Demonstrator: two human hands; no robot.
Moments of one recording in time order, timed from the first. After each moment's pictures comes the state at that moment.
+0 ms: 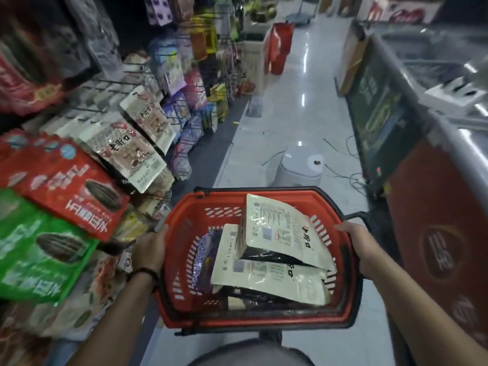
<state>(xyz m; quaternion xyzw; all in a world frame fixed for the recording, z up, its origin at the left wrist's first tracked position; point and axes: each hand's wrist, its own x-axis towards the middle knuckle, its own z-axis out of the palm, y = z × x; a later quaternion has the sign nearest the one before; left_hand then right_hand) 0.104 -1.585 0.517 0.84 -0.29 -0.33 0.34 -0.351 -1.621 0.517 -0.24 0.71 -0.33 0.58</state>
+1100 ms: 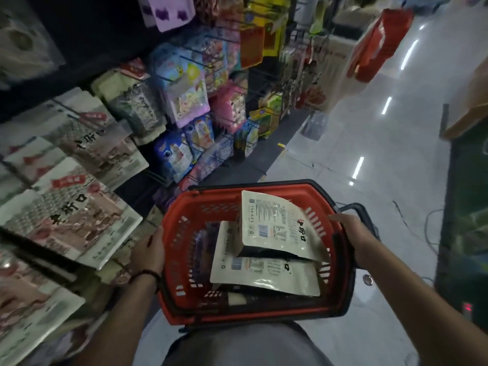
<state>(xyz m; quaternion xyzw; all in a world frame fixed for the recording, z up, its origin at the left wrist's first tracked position) 0.102 -2.162 0.447 0.88 -0.09 -0.25 0.40 -0.296 -2.380 0.491 -0.38 0.66 -0.17 0.62</state>
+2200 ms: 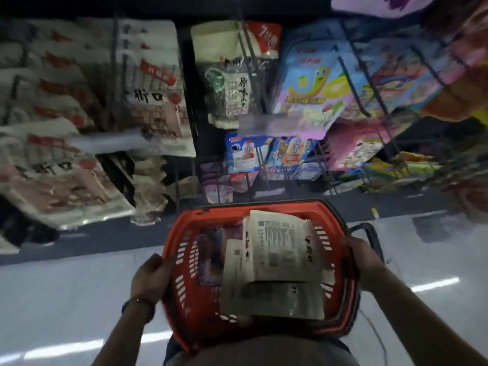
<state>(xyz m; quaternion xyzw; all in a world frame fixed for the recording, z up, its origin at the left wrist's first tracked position) 0.074 -2.263 0.324 0.83 0.26 -0.28 0.40 -0.030 -2.748 0.370 -0.55 0.53 0.09 0.64</state>
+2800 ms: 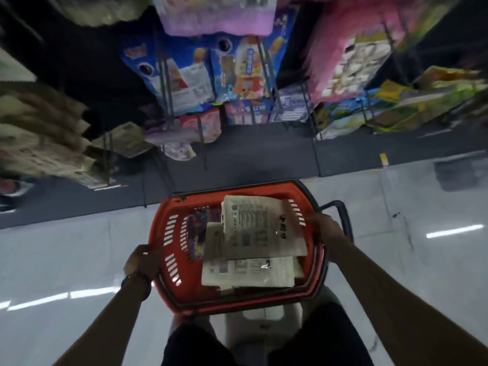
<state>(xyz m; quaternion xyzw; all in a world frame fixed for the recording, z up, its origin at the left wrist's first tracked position) 0.003 -2.417 0.169 0.84 0.35 -0.32 0.26 -0.094 -2.876 0.105 -0.50 0.58 0.20 0.61</state>
